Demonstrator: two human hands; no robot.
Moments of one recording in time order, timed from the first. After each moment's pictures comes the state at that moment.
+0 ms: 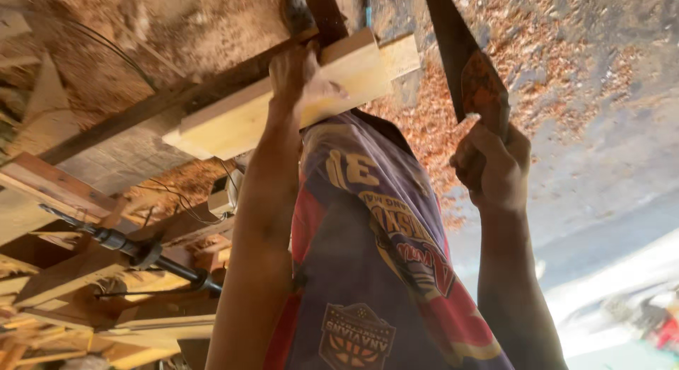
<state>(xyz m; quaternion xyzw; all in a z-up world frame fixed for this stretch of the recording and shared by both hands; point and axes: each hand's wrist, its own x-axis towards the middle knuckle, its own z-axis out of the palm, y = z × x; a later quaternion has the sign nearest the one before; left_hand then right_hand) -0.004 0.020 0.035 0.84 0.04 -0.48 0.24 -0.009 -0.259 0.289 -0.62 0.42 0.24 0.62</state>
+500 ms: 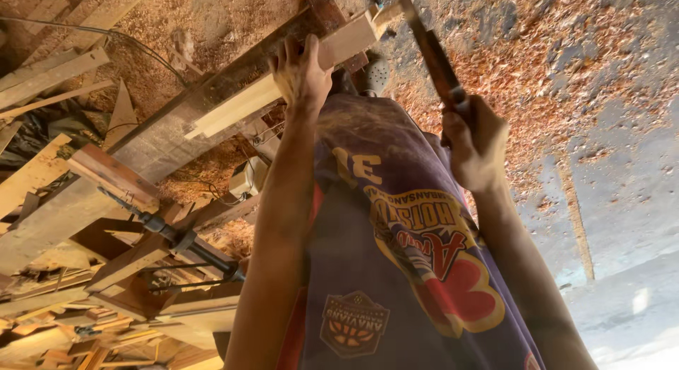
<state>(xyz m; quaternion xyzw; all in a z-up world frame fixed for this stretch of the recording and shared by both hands) -0.101 -0.019 0.015 0.99 0.01 -0.08 0.14 -0.130 -0.312 0.268 -0.82 0.07 0.17 0.53</state>
